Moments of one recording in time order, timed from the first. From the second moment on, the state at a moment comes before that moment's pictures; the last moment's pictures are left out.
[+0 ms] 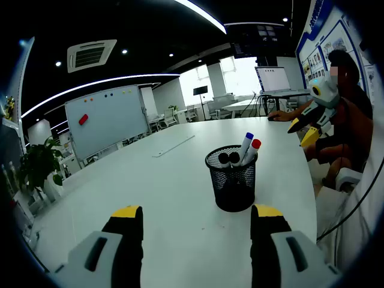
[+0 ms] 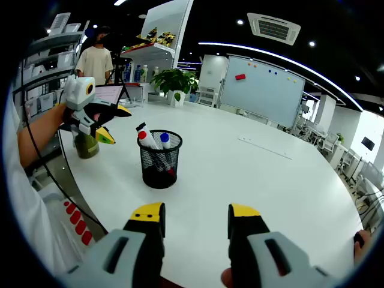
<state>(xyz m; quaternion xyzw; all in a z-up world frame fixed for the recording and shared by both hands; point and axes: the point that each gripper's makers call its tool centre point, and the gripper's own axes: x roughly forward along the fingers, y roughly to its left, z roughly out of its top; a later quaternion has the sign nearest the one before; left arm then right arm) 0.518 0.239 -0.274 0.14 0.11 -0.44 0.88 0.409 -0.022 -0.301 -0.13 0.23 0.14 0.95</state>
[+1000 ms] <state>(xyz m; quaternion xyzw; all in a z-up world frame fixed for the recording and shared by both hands) 0.511 0.238 -0.271 0.12 0.12 -0.45 0.88 0.423 -0.003 -0.293 -0.15 0.23 0.18 0.94</state>
